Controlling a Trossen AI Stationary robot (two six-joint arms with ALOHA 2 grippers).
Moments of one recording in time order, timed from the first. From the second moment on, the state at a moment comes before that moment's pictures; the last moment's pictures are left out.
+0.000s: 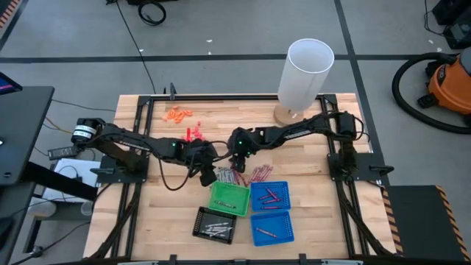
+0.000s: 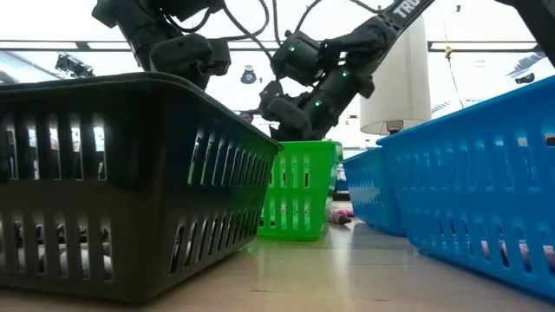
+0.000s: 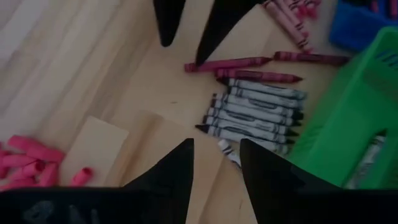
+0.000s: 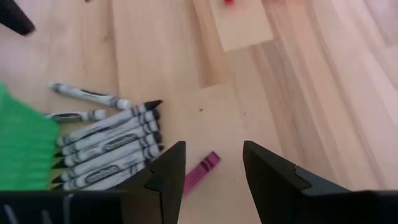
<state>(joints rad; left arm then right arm) -0.09 1.44 0.89 -0.44 -0.20 -0.46 -0.12 1.97 1.22 -0.13 -0.10 0.18</state>
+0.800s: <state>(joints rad) -0.09 1.44 0.89 -0.51 -0.23 -0.40 -0.13 2.03 1.25 -0.23 -0.03 0.21</state>
